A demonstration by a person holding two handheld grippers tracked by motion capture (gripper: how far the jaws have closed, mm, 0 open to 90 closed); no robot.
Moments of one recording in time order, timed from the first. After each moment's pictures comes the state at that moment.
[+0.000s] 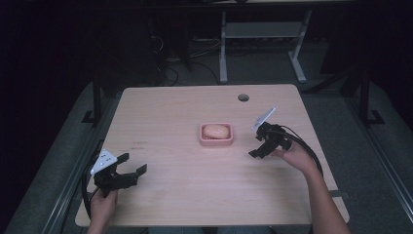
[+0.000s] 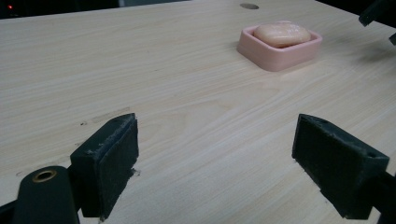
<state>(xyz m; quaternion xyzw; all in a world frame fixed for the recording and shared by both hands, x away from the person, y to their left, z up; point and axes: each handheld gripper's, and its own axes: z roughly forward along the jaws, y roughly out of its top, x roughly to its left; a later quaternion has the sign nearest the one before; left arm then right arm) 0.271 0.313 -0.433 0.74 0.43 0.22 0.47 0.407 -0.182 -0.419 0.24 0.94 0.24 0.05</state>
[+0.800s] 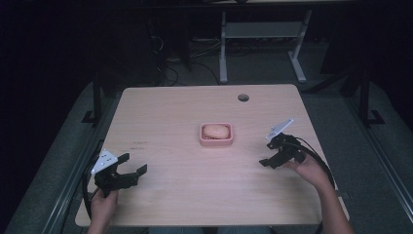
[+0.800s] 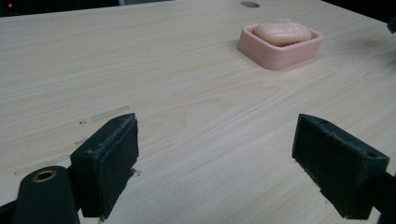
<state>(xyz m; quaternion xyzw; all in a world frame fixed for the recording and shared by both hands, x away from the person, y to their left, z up) 0.271 0.312 -0.434 0.74 0.43 0.22 0.47 0.369 -0.217 -0.427 0.27 0.92 0.27 0.07</state>
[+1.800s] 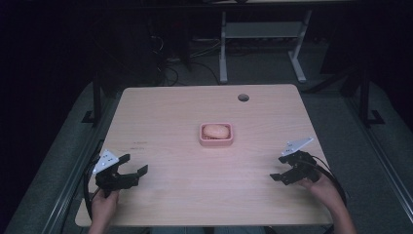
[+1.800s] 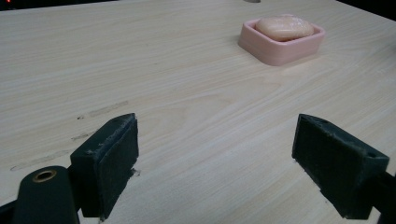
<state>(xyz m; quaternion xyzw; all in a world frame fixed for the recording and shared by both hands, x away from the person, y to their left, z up) 0.272 0.311 -0.437 0.74 0.43 0.22 0.47 0.320 -0.253 -0.447 0.30 0.90 0.30 0.07</state>
